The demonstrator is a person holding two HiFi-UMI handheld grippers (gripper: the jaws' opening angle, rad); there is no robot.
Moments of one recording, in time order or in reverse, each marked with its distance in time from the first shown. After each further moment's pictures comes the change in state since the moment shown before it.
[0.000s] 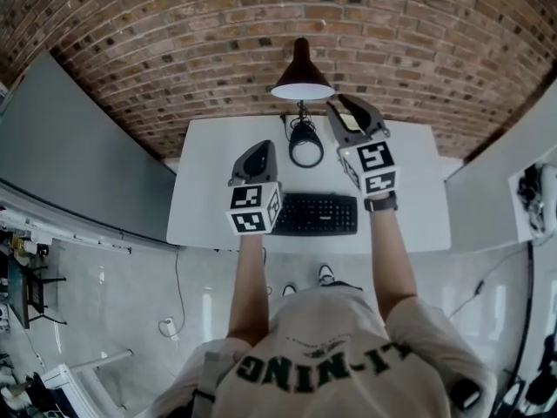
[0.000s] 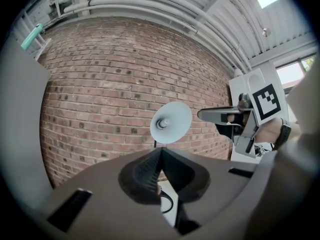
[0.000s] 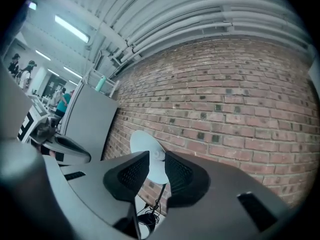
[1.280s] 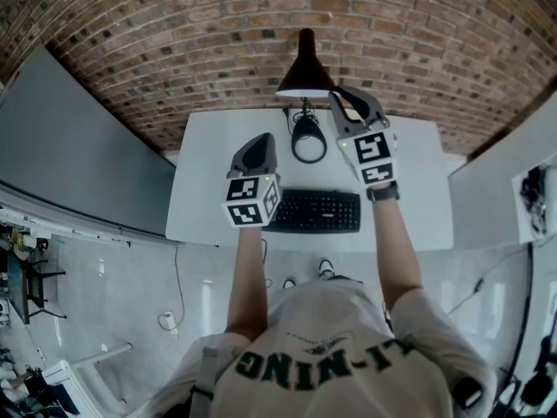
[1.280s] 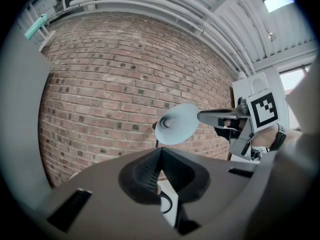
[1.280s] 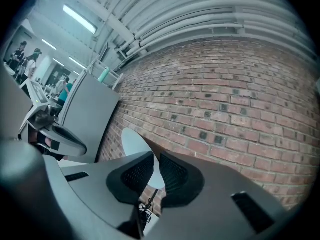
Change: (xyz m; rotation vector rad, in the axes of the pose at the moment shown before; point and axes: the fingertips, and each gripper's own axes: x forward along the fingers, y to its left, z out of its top) left arm 0.019 0.018 -0.009 -0.053 0.012 -0.004; right arm 0.034 -0.003 -0.013 -0.090 0.010 -0.003
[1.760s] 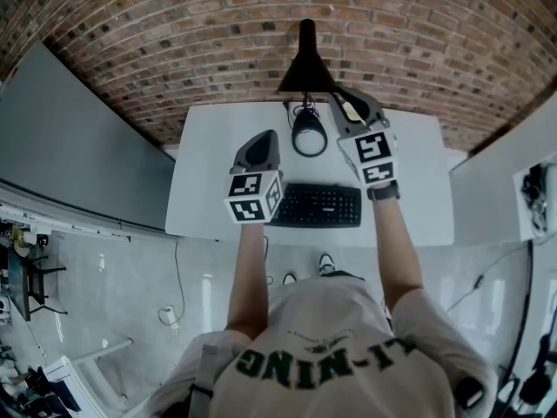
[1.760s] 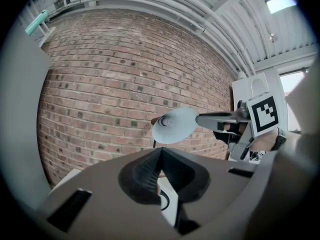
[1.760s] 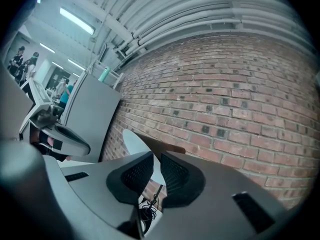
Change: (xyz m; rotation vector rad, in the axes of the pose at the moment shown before) left arm 0.001 -0.007 -0.012 -0.014 0.024 -0.016; right arm -0.005 0.011 -0.020 0.025 0.036 0.025
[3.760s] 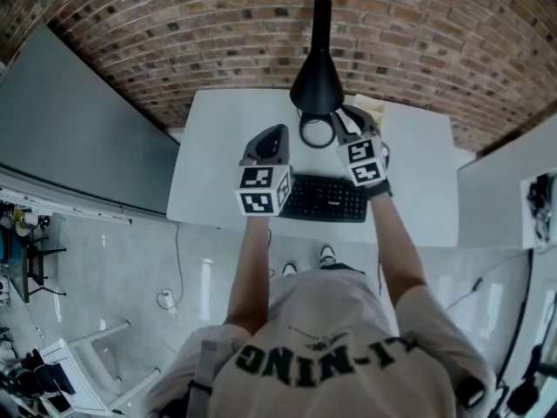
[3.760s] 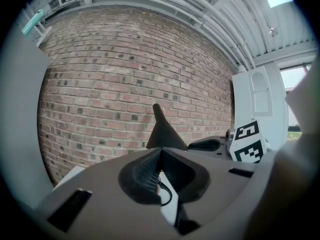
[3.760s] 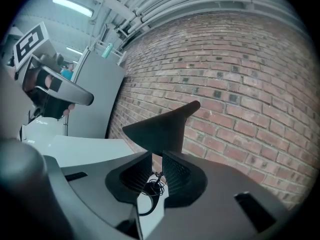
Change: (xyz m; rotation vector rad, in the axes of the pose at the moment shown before) left arm 0.010 0.002 -0.027 0.022 0.047 0.011; right arm 0.032 0.035 -0.137 -0.013 0.212 0.041
